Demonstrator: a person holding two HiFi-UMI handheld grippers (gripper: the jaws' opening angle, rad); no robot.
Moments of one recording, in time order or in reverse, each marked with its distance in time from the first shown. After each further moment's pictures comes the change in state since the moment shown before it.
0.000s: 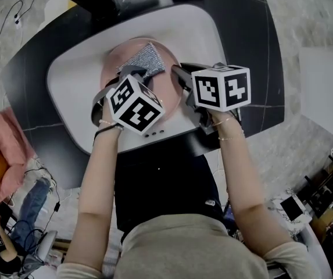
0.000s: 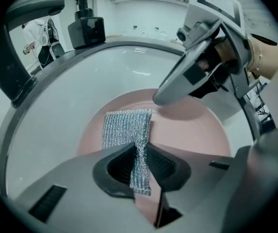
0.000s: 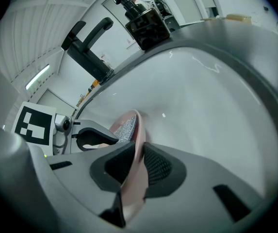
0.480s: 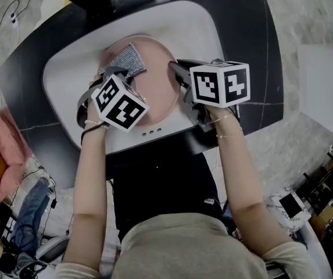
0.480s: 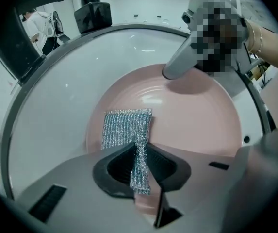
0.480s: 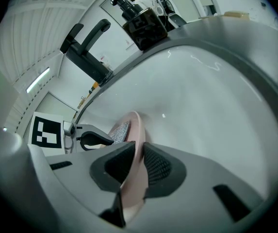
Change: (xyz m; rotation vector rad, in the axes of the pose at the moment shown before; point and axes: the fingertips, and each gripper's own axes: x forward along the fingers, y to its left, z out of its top) left arm -0.001 0.022 -0.042 0.010 0.119 0.050; right arm 0.001 0.000 0.002 0.021 -0.008 0.019
